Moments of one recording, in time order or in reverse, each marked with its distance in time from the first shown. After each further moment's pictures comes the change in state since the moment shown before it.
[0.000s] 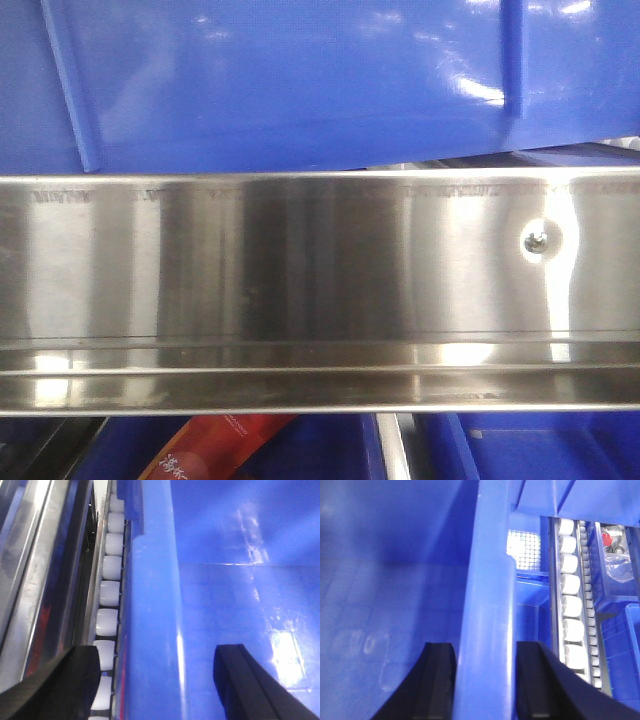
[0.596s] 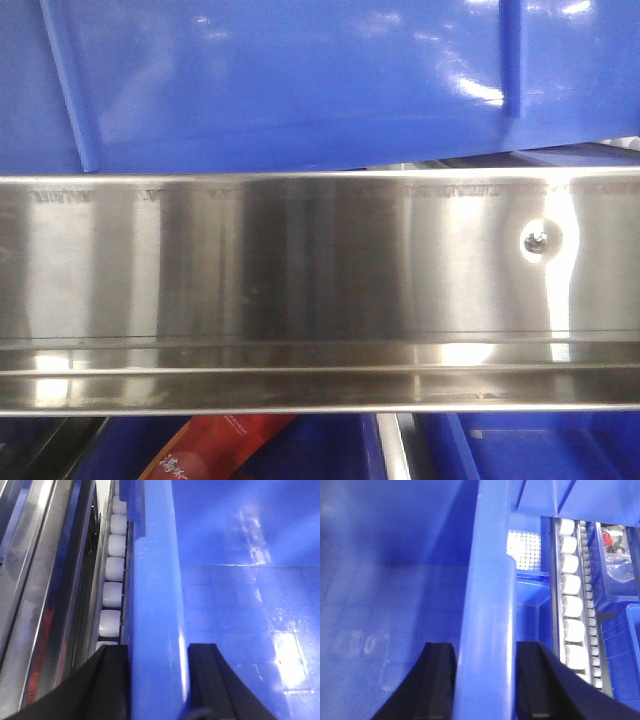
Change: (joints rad) left arm 0.000 0.000 -0.002 0.009 0.000 -0.002; right arm 0.000 0.000 0.000 0.000 0.000 0.000
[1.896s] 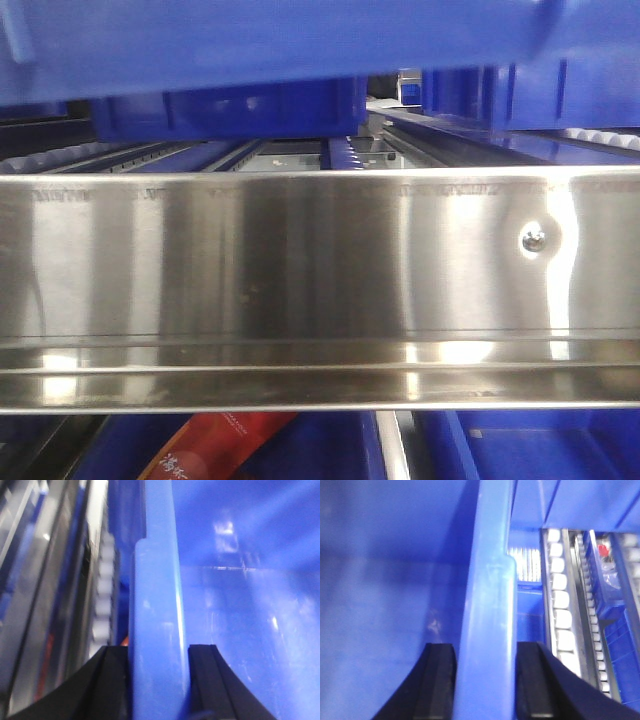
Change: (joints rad) left arm -0.001 -0.145 -0.138 -0.013 0.174 0.000; right arm 0.000 -0.215 0.022 0.014 0.067 0.046
